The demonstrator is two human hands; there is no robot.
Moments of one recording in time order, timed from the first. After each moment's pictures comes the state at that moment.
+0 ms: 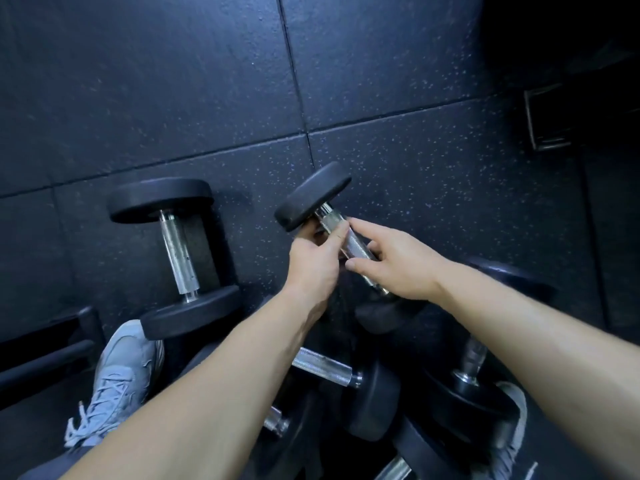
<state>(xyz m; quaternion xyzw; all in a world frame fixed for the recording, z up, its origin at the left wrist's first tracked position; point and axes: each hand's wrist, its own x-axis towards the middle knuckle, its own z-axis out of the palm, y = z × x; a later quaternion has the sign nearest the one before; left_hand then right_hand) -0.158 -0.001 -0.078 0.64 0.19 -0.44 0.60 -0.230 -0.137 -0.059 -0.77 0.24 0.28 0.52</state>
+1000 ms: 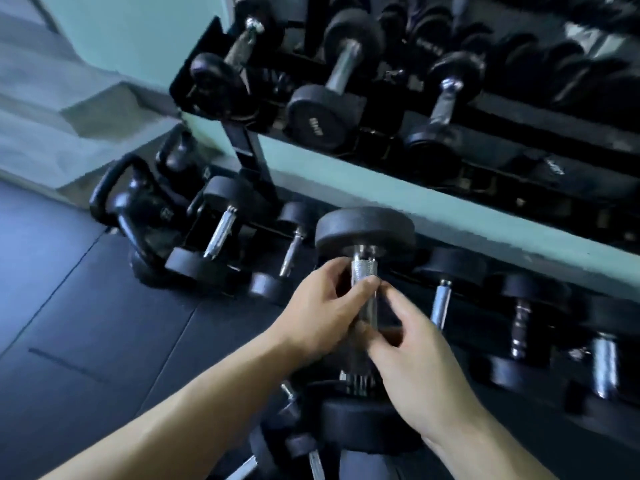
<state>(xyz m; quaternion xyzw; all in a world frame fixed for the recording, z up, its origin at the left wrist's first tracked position) -0.454 -0.206 0.548 0.50 -0.53 -0.62 0.29 -0.584 -0.134 0.592 -0.45 0.68 -0.30 0.49</state>
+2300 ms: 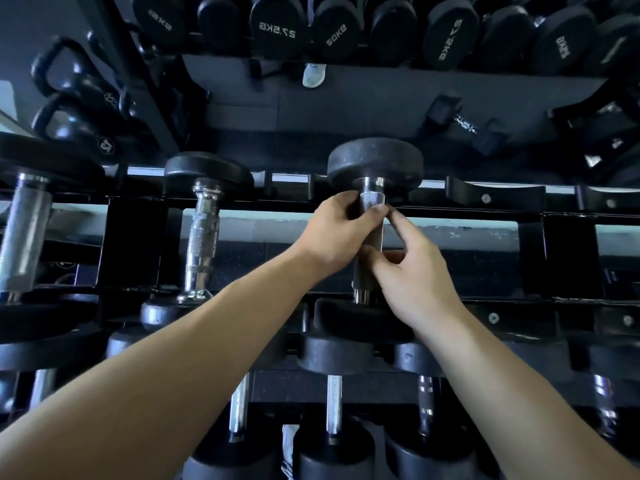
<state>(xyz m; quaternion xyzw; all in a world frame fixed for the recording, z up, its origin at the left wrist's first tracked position) -0.872 -0.496 0.560 0.44 -0.59 -0.65 0.20 -0.961 -0.392 0.585 -0.35 0.77 -0.38 0.37</state>
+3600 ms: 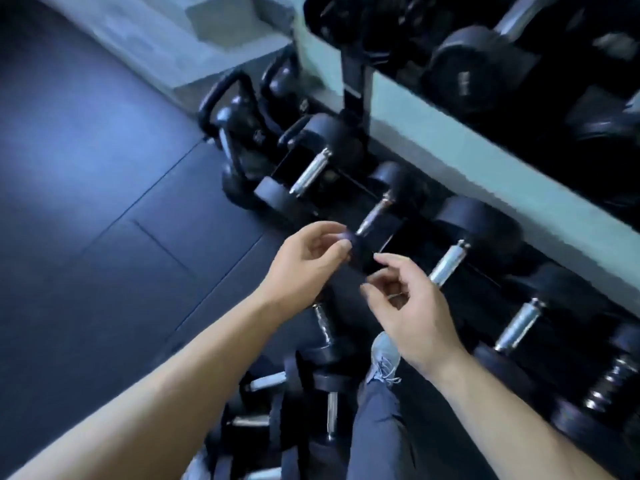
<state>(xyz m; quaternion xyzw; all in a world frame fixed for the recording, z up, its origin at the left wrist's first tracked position) -0.357 -0.207 0.520 0.63 -0.37 -0.57 0.38 -0.542 -0.191 0.523 -0.58 0.58 -0.26 0.51</state>
